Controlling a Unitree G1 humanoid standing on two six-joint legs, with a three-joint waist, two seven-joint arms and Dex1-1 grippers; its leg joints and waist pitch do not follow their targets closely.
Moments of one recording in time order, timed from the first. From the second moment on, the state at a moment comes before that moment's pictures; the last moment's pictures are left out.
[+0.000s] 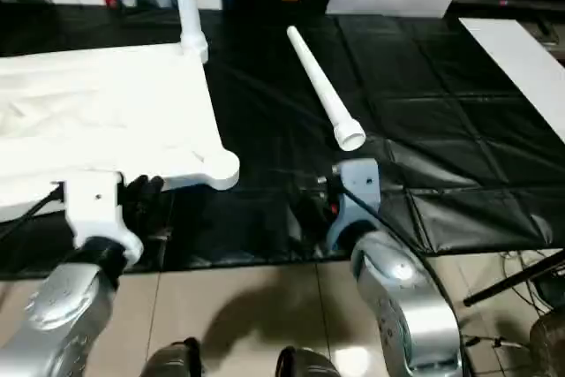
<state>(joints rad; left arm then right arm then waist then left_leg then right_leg) 0.13 0.05 -0.01 -0.62 -0.05 0.63 -0.06 -0.05 -0.06 0.04 -0.44 0.20 0.76 0.19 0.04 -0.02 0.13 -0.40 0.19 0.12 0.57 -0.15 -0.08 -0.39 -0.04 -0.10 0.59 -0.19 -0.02</state>
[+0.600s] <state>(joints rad) 0.14 0.07 -0.03 -0.62 -0.04 0.58 -0.08 -0.04 -0.08 0.08 -0.42 0.21 0.72 0.21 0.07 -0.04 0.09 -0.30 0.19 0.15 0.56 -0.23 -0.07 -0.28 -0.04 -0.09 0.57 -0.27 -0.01</state>
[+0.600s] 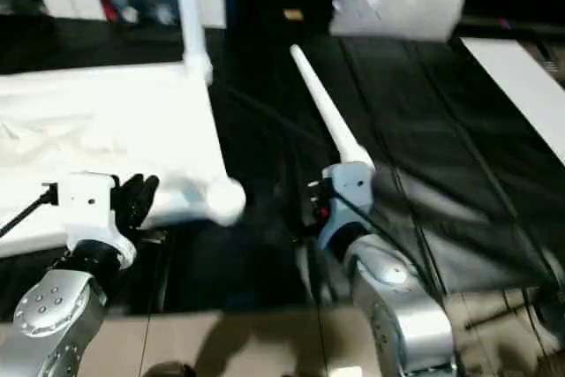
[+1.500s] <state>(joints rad) 0.13 0.25 -0.04 -0.68 -0.18 0.73 -0.28 -0.41 -0.26 0.05 -0.06 0.10 0.92 0.16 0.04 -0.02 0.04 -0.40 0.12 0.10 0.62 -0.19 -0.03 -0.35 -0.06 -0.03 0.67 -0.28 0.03</state>
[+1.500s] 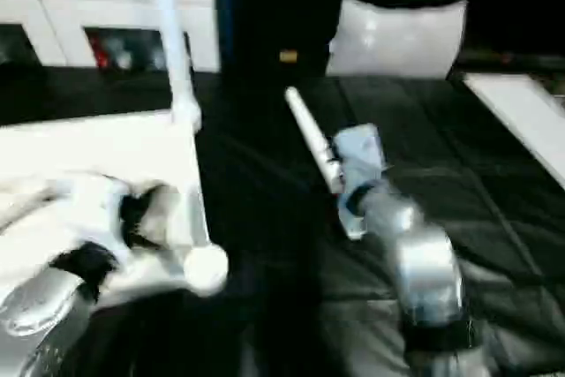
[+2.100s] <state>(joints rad) -0.06 0.44 -0.04 -0.74 -0.46 1.02 -0.54 -0.86 -0.31 0.05 0.84 0.05 0.73 0.29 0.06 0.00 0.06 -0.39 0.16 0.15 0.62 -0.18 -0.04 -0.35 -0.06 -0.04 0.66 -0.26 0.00</state>
